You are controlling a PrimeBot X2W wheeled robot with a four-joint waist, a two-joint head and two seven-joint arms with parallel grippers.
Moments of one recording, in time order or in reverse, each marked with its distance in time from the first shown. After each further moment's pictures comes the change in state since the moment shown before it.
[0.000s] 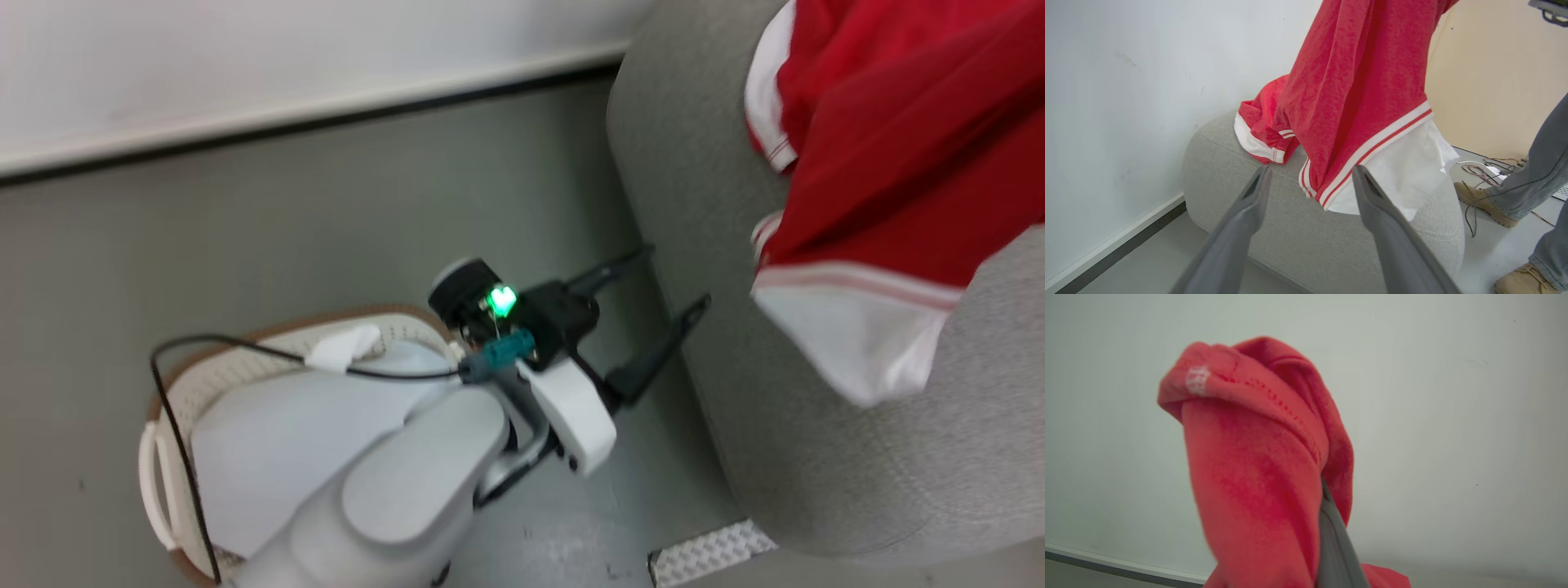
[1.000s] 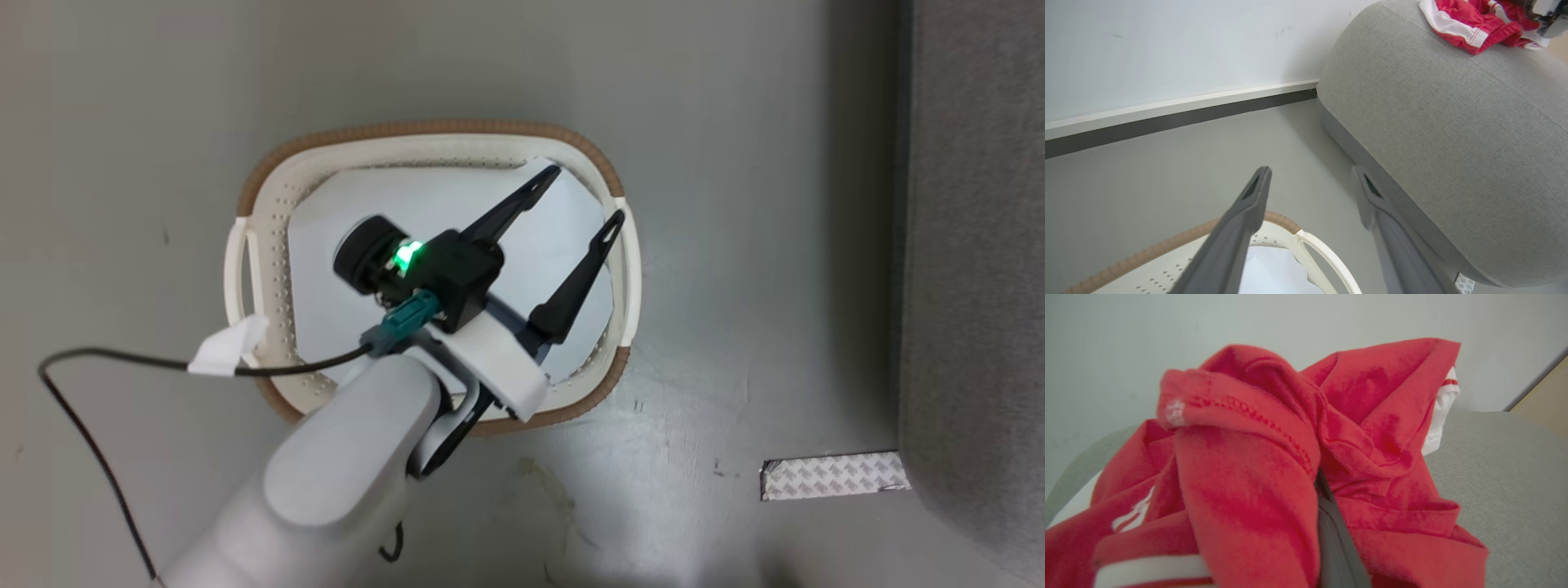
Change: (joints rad) left arm -0.039 0.107 0.089 -0.086 -0.011 0.114 -0.024; right arm -0.561 -0.045 -0.301 1.032 -0.323 0.000 -0.052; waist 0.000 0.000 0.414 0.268
